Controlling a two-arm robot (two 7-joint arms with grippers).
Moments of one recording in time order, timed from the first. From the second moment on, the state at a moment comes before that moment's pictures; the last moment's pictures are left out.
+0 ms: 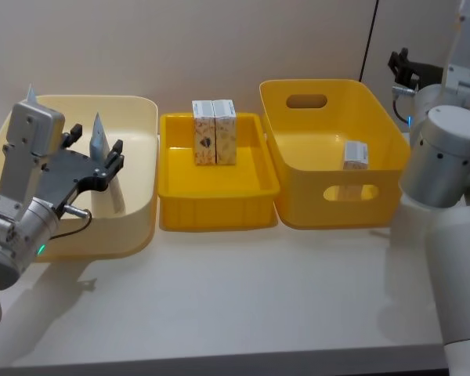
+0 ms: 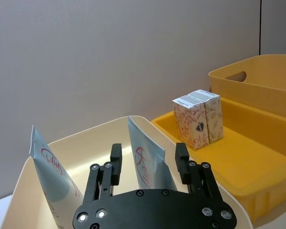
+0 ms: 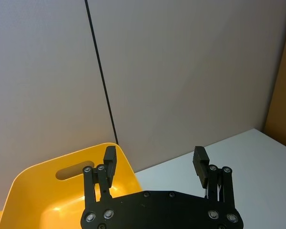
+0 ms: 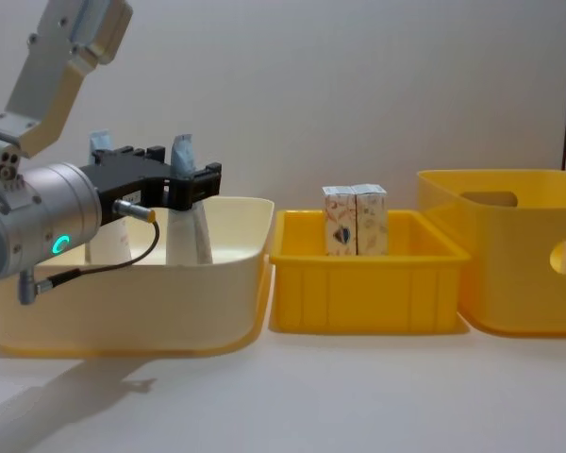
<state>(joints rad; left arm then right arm) -0.42 0.30 0.40 -1.41 -0.21 0.02 -0.09 0.58 -0.01 0.01 -1.46 0.05 0.49 -0.42</state>
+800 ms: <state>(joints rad) -0.43 0.29 0.39 -1.40 -0.21 0.02 -0.09 0.58 -0.01 0.01 -1.46 0.05 0.49 -0.42</state>
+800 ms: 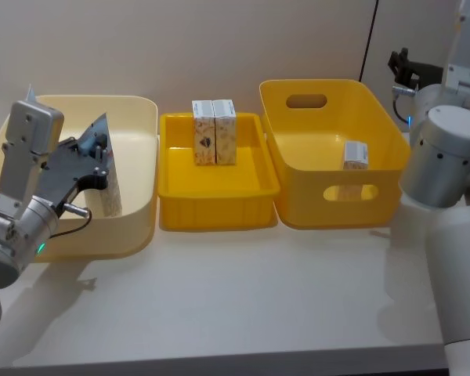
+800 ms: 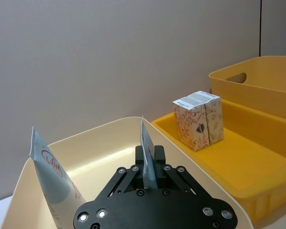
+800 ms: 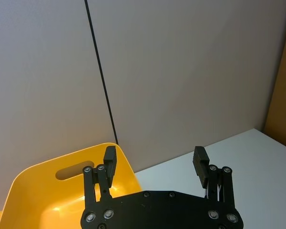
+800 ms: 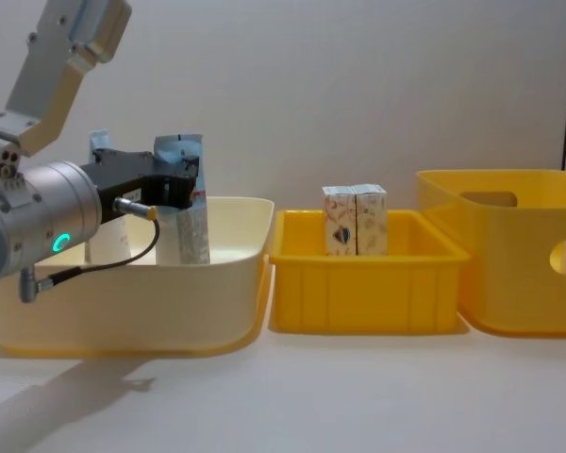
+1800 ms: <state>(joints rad) -0.43 0.29 0.39 -1.40 -0.21 0.02 -0.09 0.58 -0.01 0.01 -1.46 0.05 0.49 -0.42</state>
